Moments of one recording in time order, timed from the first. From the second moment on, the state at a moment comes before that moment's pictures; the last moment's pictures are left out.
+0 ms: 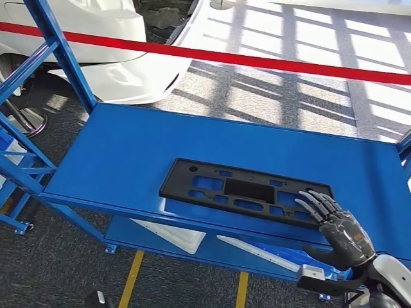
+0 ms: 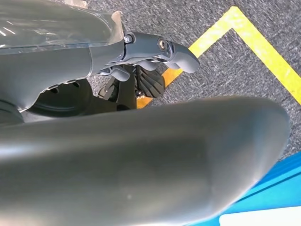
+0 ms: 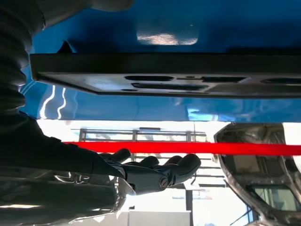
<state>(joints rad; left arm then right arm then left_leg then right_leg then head) -0.13 -0.21 0.97 -0.22 -0.15 0.05 -0.38 -0.11 -0.54 0.28 -1.63 0.98 -0.09 -0.36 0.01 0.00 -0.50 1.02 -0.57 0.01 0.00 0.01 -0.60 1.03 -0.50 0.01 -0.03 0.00</state>
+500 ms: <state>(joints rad) -0.13 -0.21 0.93 -0.22 -0.15 0.06 -0.38 -0.19 -0.54 0.36 -1.48 0.98 -0.13 -0.33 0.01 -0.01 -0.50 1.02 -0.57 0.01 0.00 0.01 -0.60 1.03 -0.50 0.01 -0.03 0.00</state>
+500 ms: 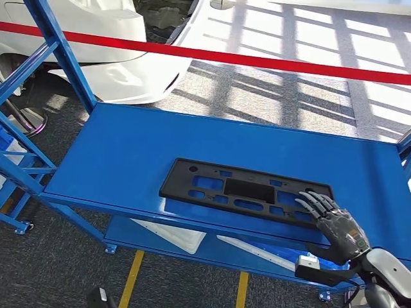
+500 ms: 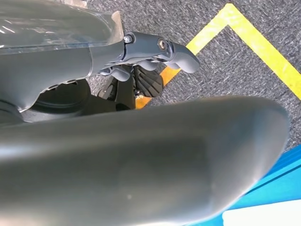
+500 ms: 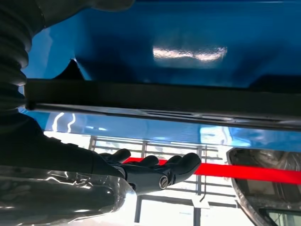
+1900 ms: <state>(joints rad) -0.13 -0.21 0.93 -0.22 -0.15 0.05 -0.36 -0.25 -0.48 0.34 -1.35 1.01 -0.19 -0.31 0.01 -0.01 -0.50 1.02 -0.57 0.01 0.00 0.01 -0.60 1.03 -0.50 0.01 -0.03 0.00</state>
